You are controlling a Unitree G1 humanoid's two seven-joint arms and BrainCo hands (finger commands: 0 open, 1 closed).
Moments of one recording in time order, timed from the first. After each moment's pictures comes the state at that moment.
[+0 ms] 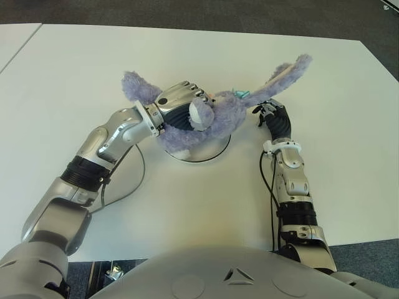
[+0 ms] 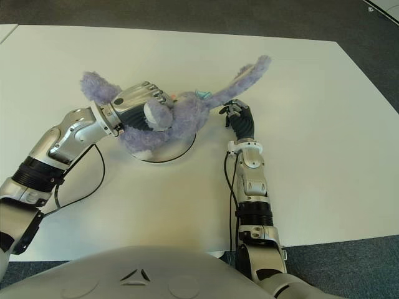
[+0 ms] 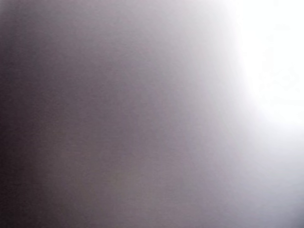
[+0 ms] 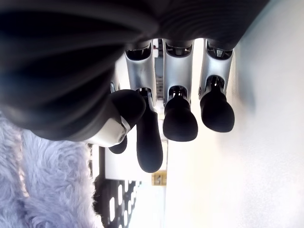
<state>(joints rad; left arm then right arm) -0.46 0.54 -0.34 0.10 0.63 -0.56 -0.22 -0.18 -0.08 -0.10 0.16 0.06 0.02 0.00</state>
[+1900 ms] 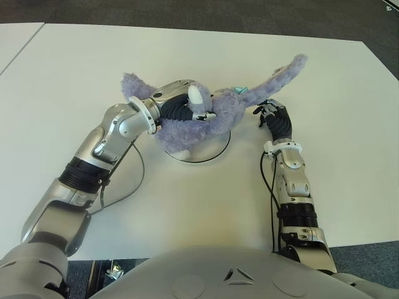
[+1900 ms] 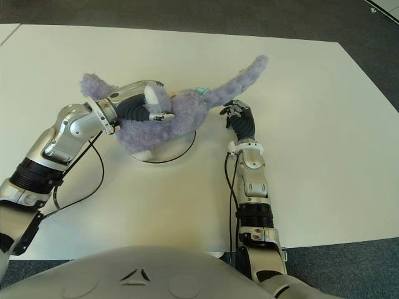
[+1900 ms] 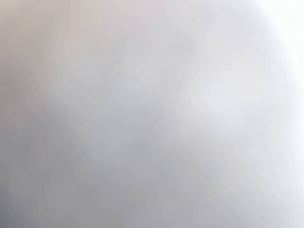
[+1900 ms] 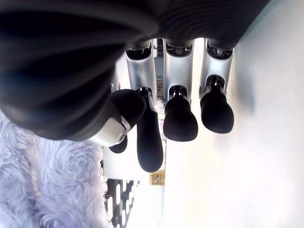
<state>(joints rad) -0.45 0.53 -0.32 0.02 0.47 -0.30 -0.41 -0.17 -0.08 -0.09 0.13 0.05 0.04 0.00</state>
